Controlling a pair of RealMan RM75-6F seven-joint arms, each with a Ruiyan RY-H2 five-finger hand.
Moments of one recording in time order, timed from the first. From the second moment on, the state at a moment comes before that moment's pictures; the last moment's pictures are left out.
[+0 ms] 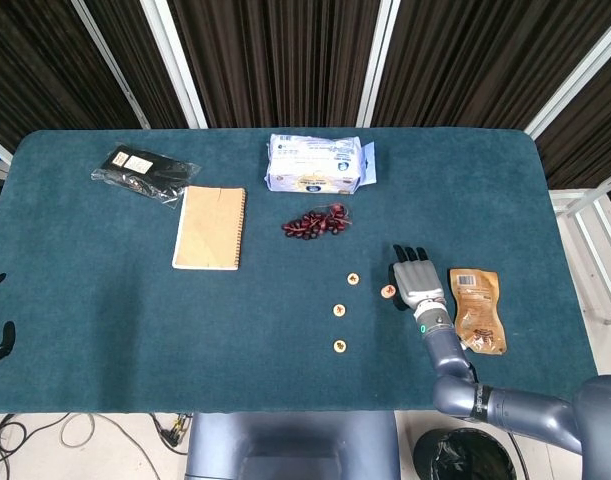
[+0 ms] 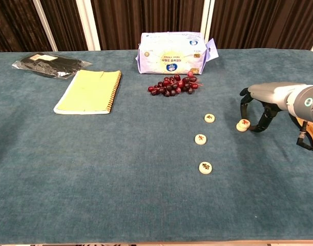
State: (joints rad) left arm -0.07 -1.03 -0.08 -1.70 1.35 1.44 -0.01; right arm 0.84 -1.56 0.14 -1.43 -0.54 0.95 -0.67
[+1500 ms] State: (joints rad) left arm -0.07 -1.02 -0.08 -1.70 1.34 1.43 -0.01; right arm 0.86 -1.57 0.15 -1.45 -0.54 0.96 -0.68
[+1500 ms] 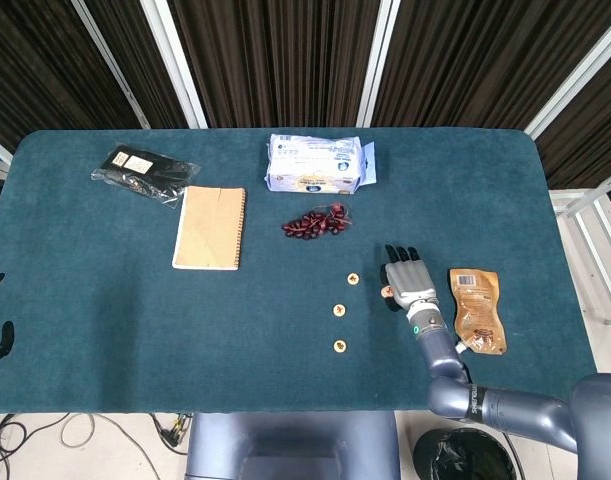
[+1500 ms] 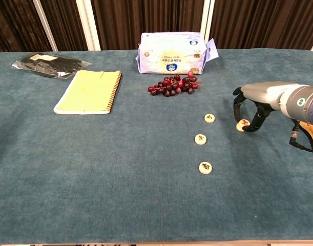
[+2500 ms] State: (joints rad) left arm -0.07 -1.02 -0.08 -1.71 1.34 1.43 -0.03; right arm 0.99 -1.68 0.22 -1.36 -0.43 0.94 -0.75
